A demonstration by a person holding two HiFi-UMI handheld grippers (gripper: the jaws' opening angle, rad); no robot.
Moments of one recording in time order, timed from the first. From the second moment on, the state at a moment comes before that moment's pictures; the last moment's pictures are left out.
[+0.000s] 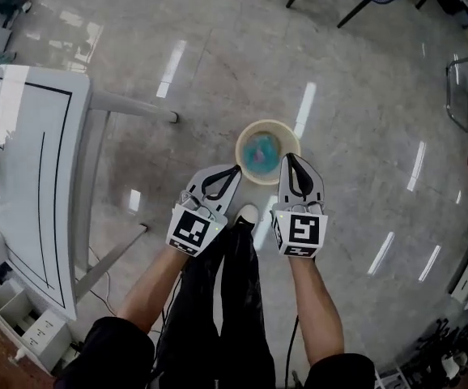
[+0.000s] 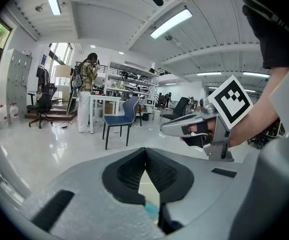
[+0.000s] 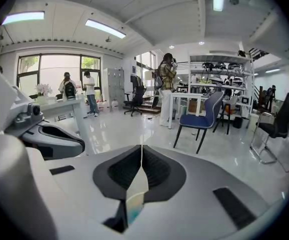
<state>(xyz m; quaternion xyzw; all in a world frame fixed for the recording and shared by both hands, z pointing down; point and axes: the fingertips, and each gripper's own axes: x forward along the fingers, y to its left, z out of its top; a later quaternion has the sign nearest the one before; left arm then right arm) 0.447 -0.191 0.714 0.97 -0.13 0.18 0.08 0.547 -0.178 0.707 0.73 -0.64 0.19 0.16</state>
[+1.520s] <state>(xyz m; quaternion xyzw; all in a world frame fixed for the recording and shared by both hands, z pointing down) 0.090 -0.192 0.389 0.89 -0.44 0.09 0.05 0.157 -0.189 0.343 0.48 -0.87 0.09 0.06</state>
